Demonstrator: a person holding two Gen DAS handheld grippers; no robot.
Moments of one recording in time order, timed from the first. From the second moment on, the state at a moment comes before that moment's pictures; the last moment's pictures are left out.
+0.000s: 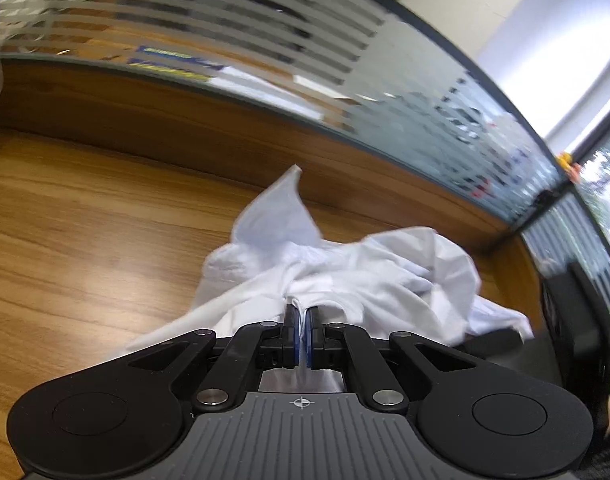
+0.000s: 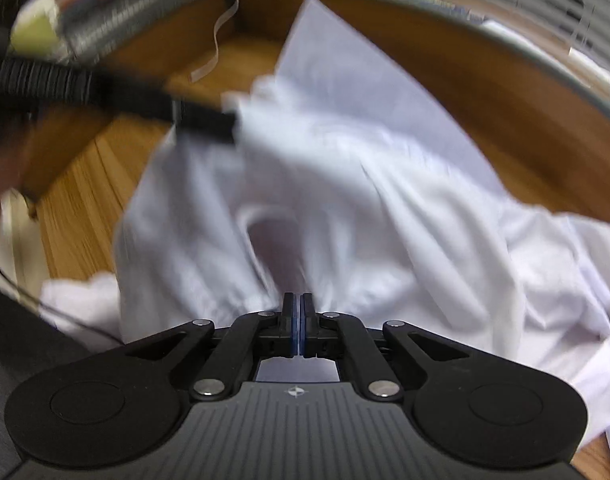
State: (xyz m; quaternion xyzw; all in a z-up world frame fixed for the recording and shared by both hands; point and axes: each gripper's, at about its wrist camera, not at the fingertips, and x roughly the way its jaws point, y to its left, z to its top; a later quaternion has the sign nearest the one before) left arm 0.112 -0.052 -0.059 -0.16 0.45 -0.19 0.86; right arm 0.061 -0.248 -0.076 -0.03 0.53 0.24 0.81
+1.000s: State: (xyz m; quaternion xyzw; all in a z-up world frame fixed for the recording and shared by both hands) left arm 0.080 -0.036 -0.094 -0.08 0.49 -0.19 0.85; right arm 0.096 -0.244 -0.075 0.05 0.50 0.26 0.82
